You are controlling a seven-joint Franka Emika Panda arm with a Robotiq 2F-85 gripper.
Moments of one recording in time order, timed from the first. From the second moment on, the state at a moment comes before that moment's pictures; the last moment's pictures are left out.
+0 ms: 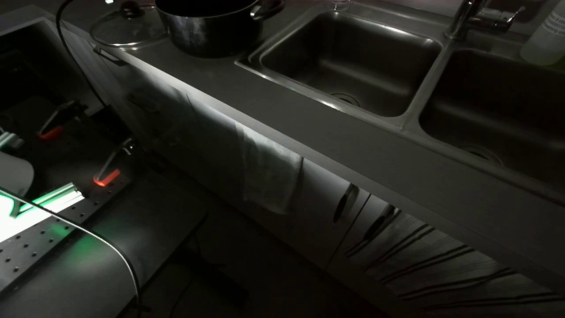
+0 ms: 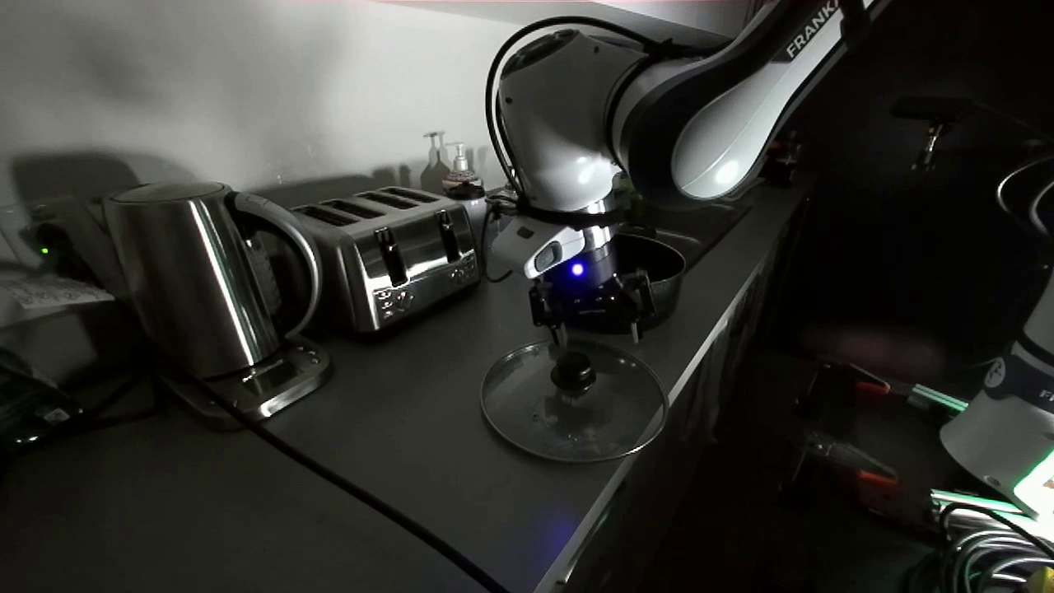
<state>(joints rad) 0.20 0.27 0.26 -2.15 -0.38 2.18 -1.26</state>
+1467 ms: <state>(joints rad) 0.20 0.32 0.26 -2.16 -0.39 2.28 -1.26</state>
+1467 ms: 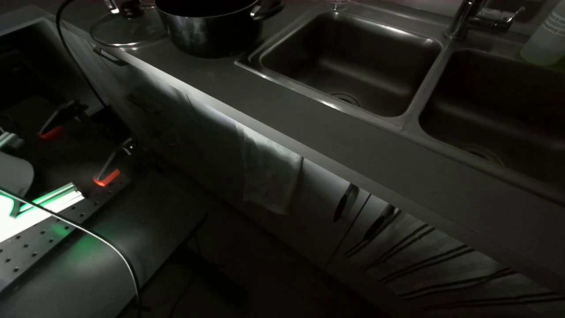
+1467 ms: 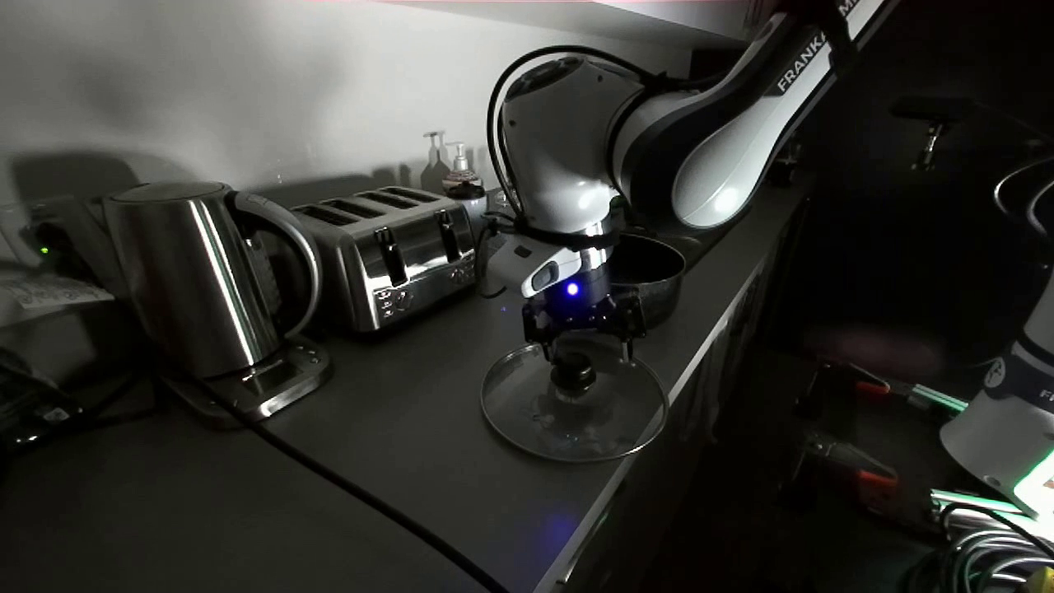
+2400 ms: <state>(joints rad) 0.20 0.34 0.26 -2.16 -0.40 2.32 -1.26</state>
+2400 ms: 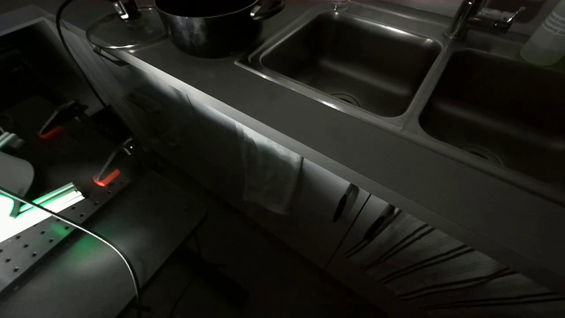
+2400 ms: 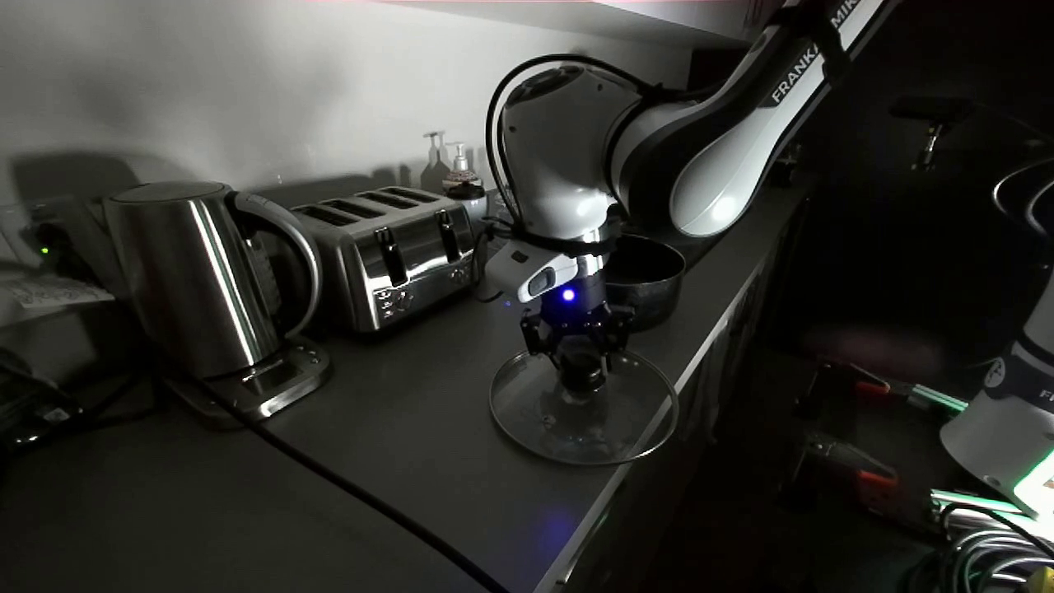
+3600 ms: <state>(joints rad) 0.22 0.07 0.35 -2.33 -0.22 2.33 -1.47</state>
